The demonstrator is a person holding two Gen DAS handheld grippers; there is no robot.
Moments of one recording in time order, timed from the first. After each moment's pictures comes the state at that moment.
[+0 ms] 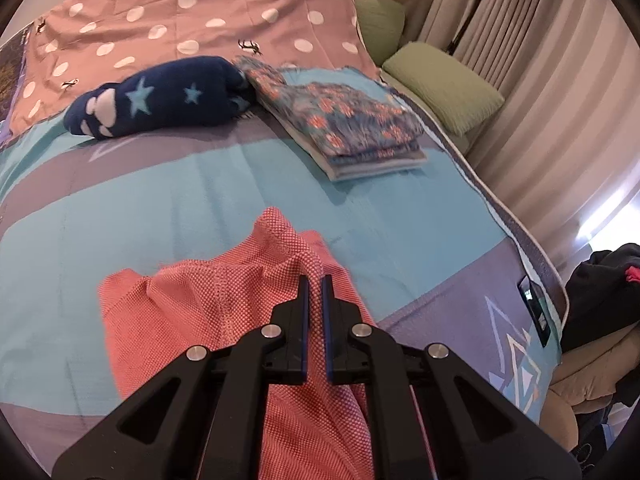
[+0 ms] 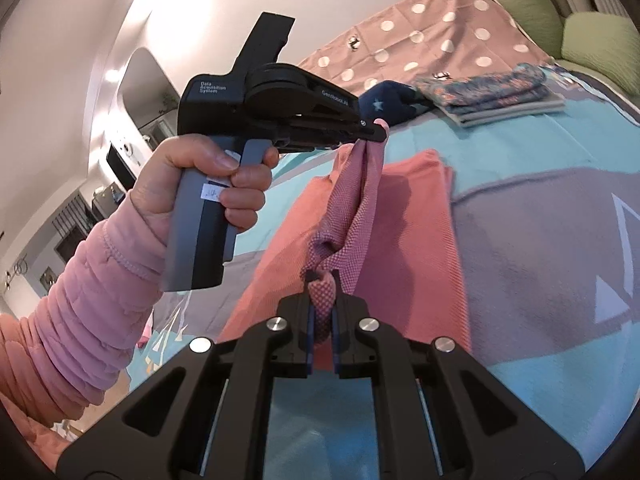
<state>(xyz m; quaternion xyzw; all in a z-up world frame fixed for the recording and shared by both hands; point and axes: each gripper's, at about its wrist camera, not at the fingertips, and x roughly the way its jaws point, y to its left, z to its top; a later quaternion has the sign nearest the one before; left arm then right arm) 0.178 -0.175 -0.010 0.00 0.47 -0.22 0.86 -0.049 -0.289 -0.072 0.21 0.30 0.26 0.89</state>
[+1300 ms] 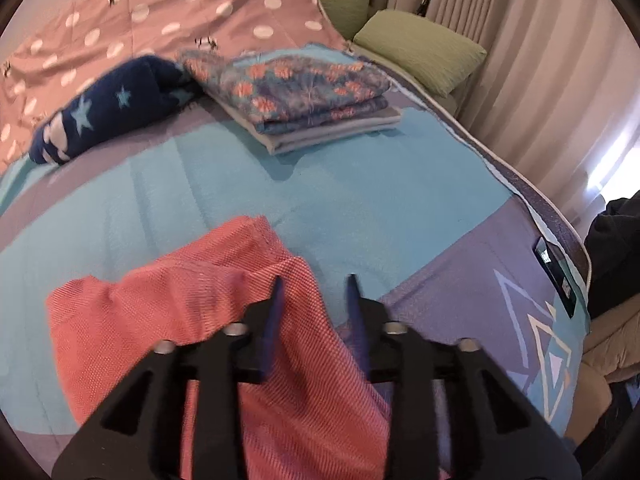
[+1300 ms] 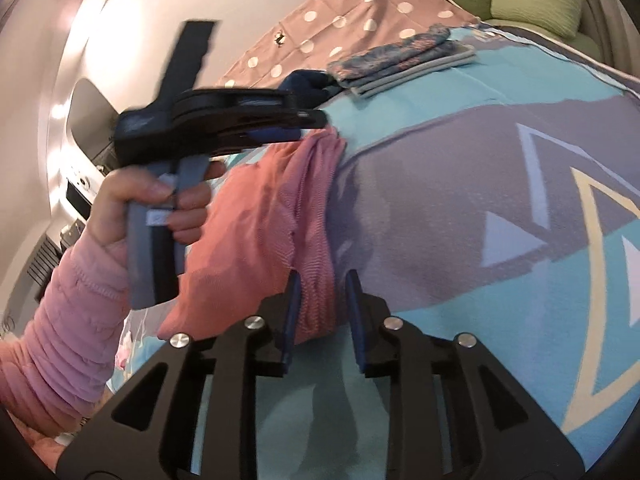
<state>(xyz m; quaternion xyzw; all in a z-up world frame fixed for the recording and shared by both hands) 0.167 -0.240 -0.043 0.08 0.45 -0.24 0.86 -0.055 -0.351 -0.112 0.27 0.34 0.17 0.88</state>
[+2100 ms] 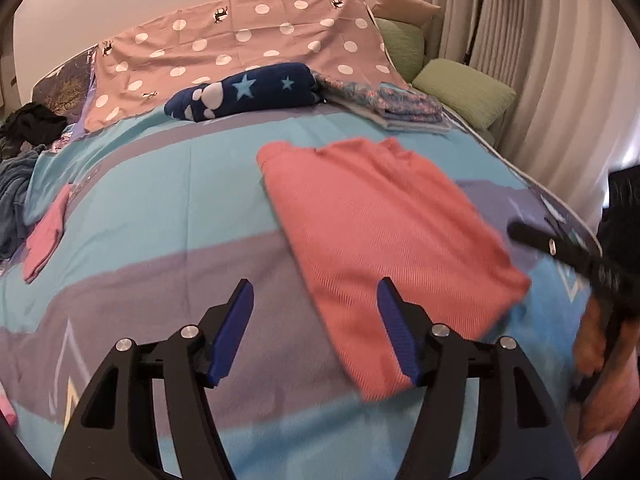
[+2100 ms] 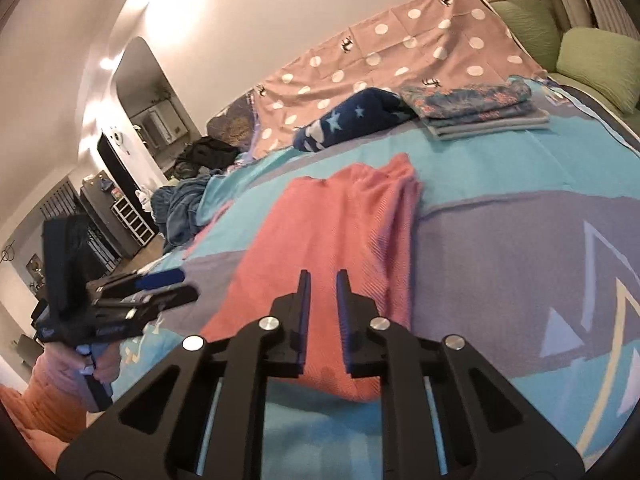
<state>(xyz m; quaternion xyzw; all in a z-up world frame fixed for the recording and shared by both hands) -0.002 -0.063 -0.031 0.05 0.39 -0.14 0.91 -0.041 -0.313 -0.069 0.18 0.31 0.25 0.90</state>
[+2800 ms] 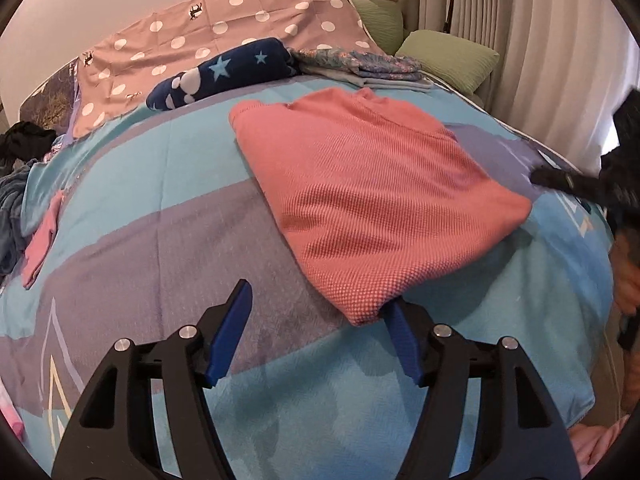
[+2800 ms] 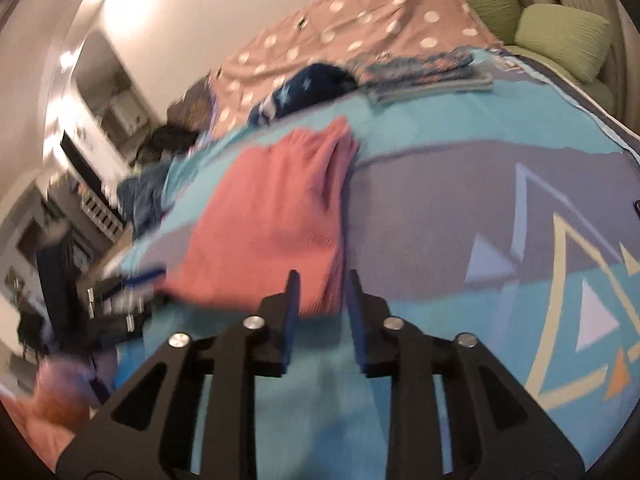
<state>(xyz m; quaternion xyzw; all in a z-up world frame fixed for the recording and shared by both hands) -0.026 -0.081 -0.067 0.09 0.40 -0.16 0.90 -0.071 -0.333 -0.084 0.16 0.37 0.19 0.89</state>
